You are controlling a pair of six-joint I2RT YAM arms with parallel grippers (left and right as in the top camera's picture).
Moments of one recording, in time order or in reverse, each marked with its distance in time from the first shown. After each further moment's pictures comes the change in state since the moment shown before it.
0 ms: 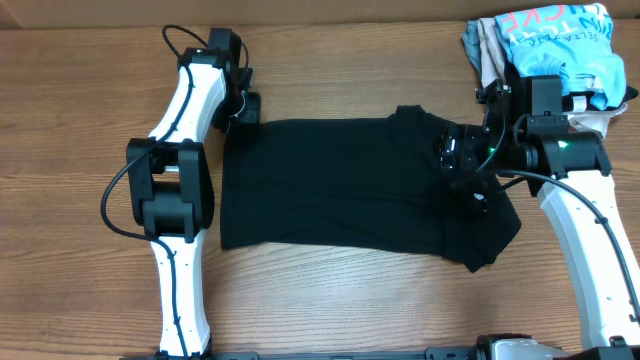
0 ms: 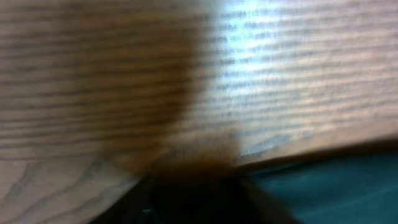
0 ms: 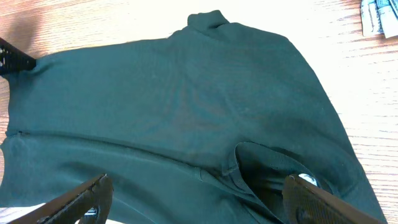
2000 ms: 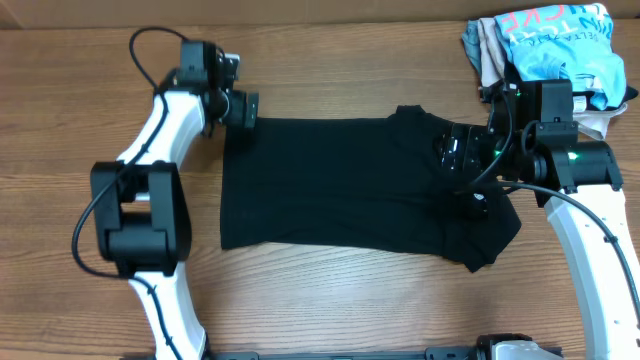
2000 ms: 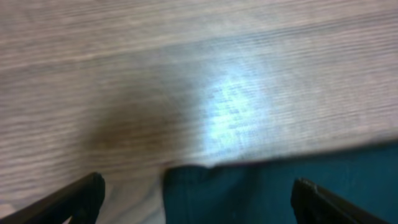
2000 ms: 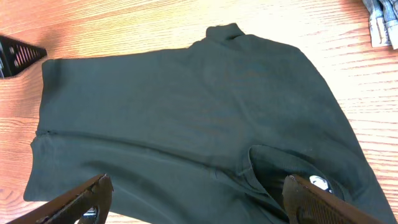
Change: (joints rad) left arm 0.055 -0.274 -0.393 0.478 0.025 0.091; right arm 0.000 -0.063 0.000 0.000 -0.045 0.012
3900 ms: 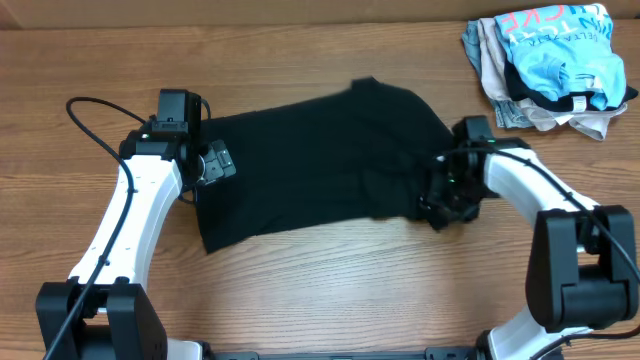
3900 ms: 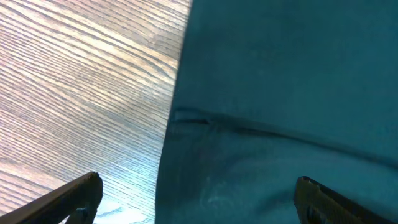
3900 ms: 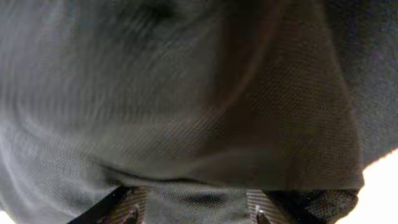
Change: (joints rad) left arm 0.000 -0.568 -0.476 -0.298 -0.251 -0.515; right arm 0.014 0.445 -0.225 0.062 0.040 0.247
